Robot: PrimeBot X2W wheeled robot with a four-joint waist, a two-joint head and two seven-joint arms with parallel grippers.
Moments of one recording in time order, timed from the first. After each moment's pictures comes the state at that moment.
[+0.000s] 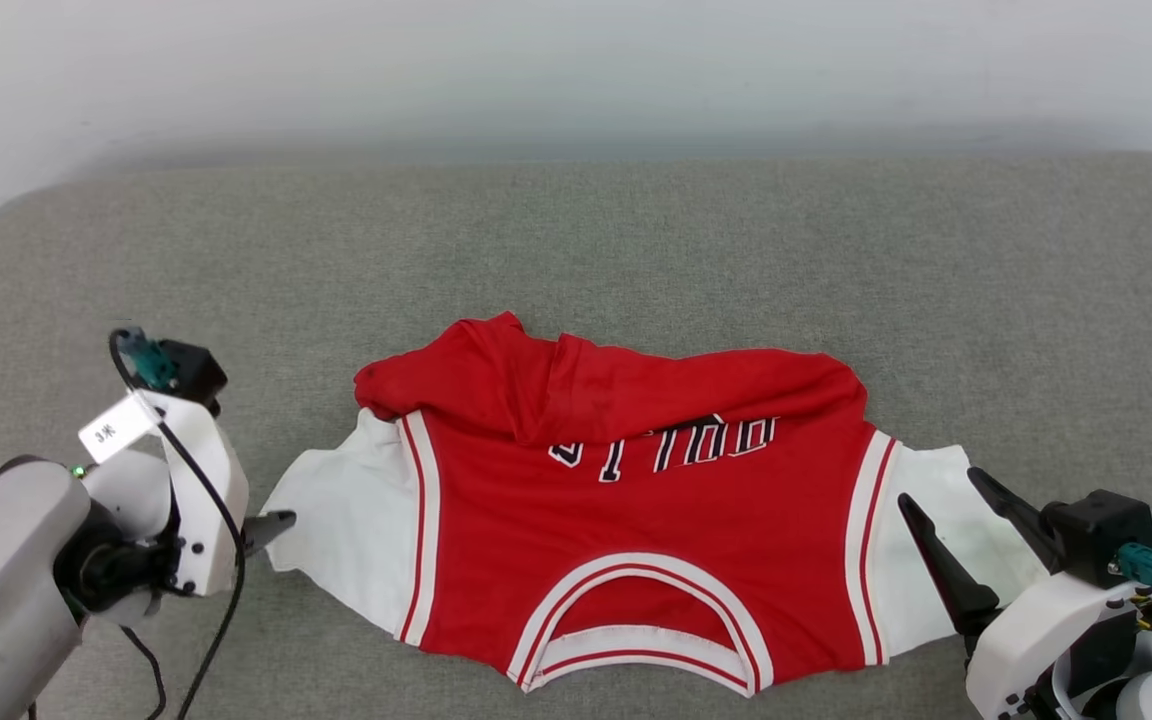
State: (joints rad) left arm -0.74 0.80 -0.98 0.42 -1.16 -0.08 0.59; right arm -0.07 -0.35 0.20 0.09 0.31 0.13 0.06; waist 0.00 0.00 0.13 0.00
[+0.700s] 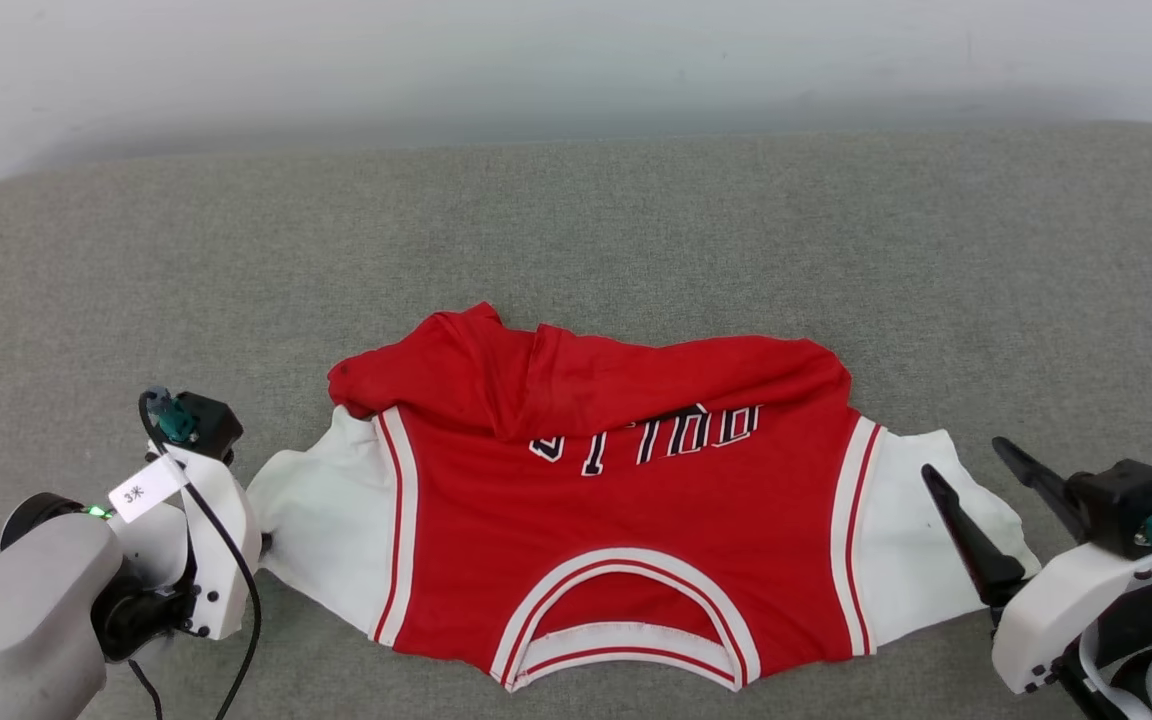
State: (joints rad) left arm -0.70 0.74 -1.05 0.57 -1.07 -0.10 0.47; right arm -0.11 -0.39 0.20 0.09 0.32 0.13 0.07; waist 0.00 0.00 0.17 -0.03
